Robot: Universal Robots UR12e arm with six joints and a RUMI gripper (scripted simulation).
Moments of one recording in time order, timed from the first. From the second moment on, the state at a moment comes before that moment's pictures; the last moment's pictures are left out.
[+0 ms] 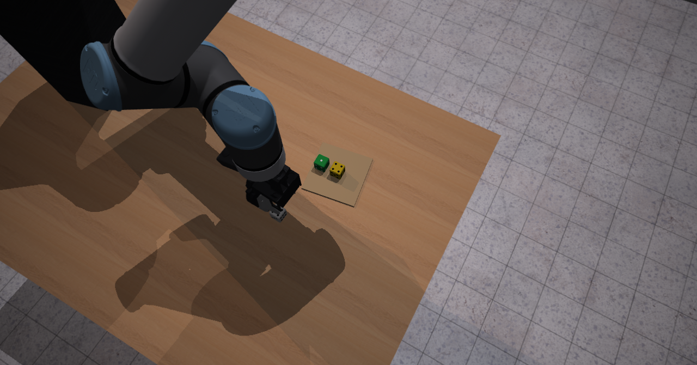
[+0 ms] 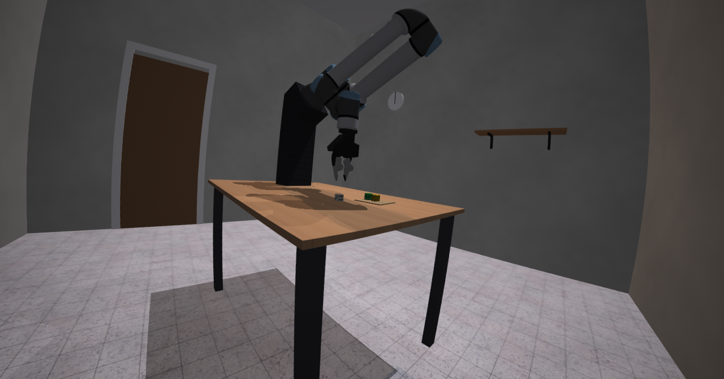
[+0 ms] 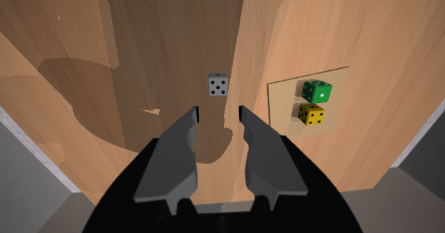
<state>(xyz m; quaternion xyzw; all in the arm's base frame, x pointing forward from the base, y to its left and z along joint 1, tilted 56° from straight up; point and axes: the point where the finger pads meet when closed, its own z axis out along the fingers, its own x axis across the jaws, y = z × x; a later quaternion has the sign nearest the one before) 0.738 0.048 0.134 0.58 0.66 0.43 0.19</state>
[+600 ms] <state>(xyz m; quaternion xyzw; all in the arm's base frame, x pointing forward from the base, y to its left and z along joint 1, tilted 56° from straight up) 0.746 0.052 0.128 0.58 0.66 0.43 0.19</state>
